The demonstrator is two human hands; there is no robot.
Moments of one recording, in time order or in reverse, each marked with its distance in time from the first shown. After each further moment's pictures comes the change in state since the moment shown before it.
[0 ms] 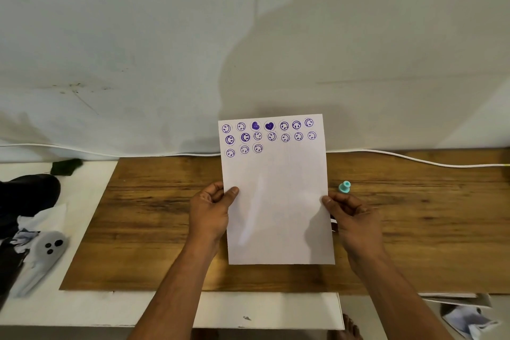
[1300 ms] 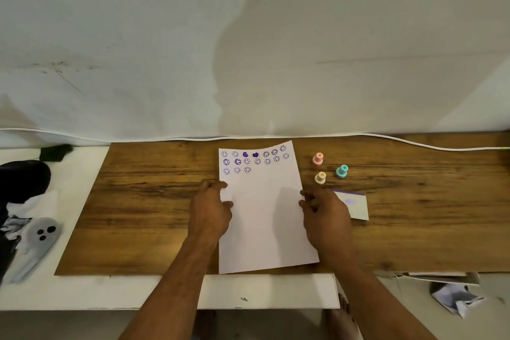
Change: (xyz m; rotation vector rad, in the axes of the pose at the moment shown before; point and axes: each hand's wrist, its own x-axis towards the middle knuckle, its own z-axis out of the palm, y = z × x) left_hand 0.014 -0.043 -0.016 1.038 -0.047 0.200; right_hand -0.003 0.042 0.029 -0.864 0.096 -0.314
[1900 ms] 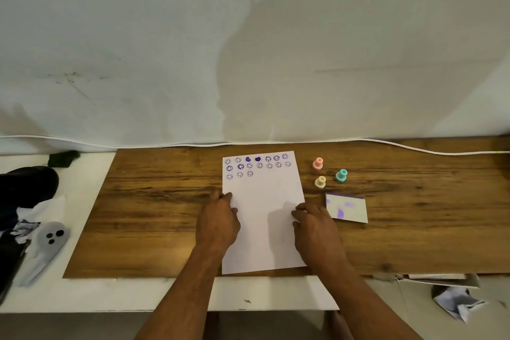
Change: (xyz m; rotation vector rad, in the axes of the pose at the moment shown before) left_hand -0.014 0.001 0.010 0.241 -0.067 0.051; right_hand -0.021 0.010 0.015 -0.432 -0.206 -0.299
